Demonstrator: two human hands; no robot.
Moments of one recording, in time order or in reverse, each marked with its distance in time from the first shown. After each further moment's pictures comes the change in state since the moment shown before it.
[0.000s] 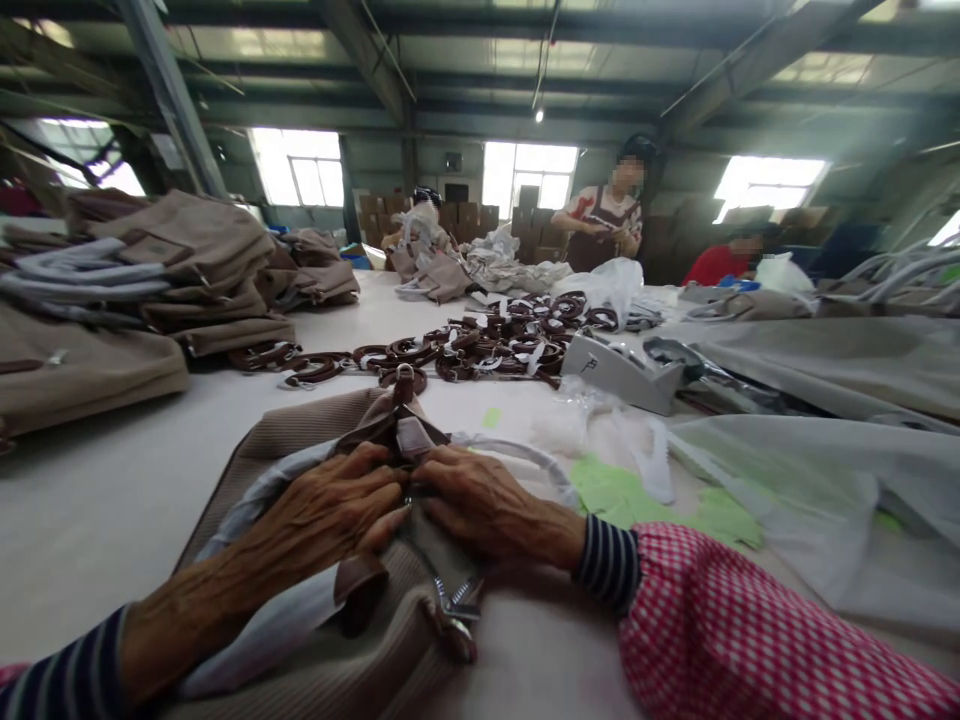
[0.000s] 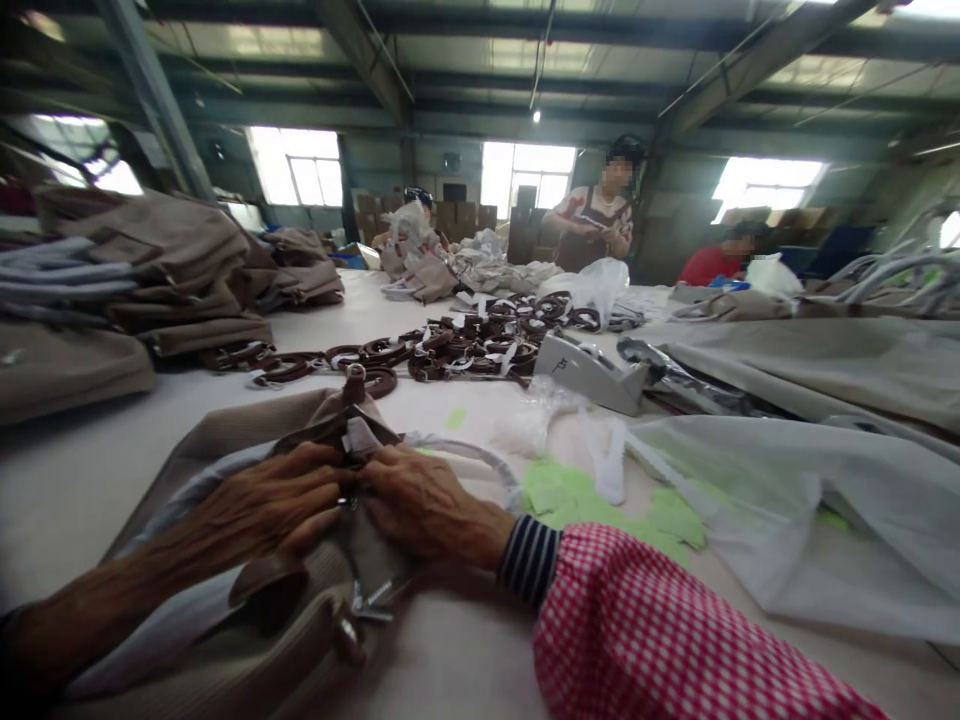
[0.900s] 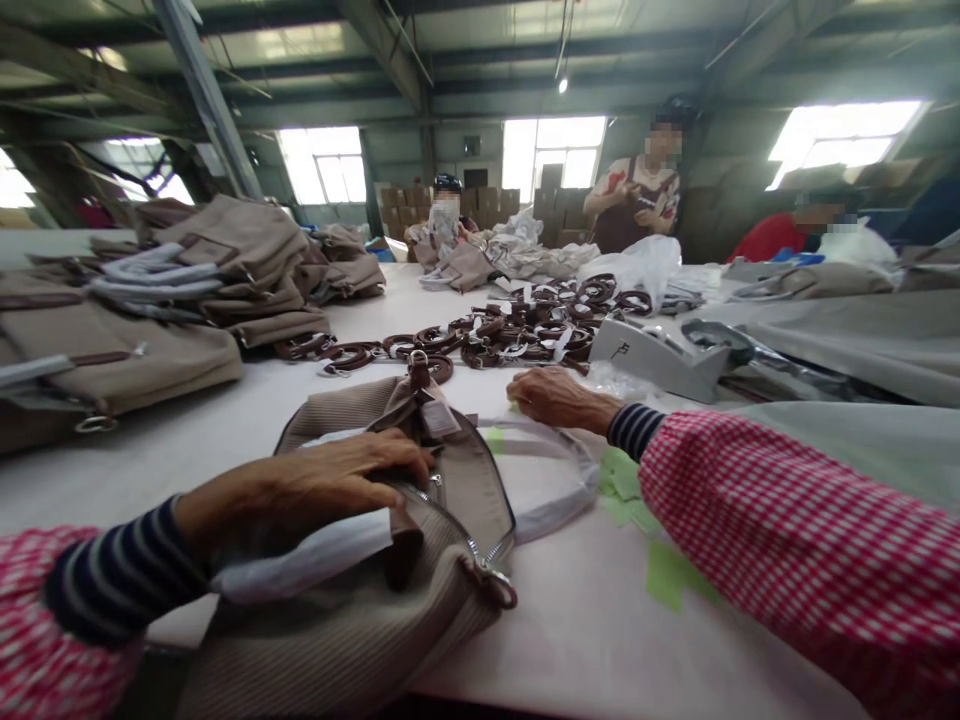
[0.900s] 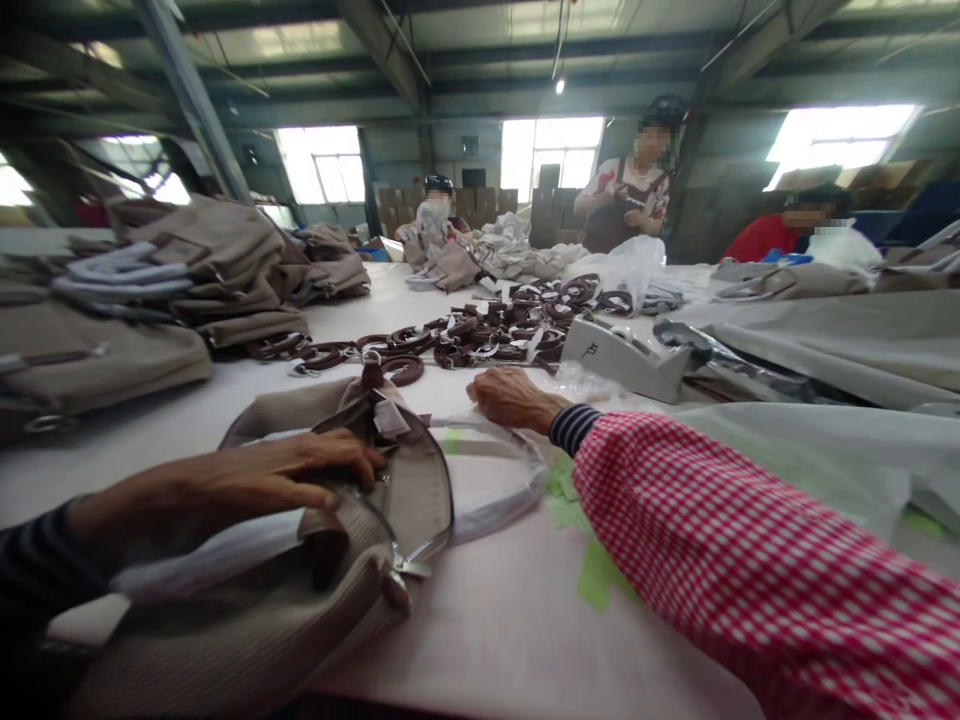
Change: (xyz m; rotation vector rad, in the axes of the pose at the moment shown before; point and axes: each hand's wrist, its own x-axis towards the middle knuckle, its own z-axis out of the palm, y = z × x) left_hand 0.004 -0.032 -0.062 -0.555 -0.480 -0.060; right_hand 0.026 0.097 -0.061 -0.497 -0.268 0.209
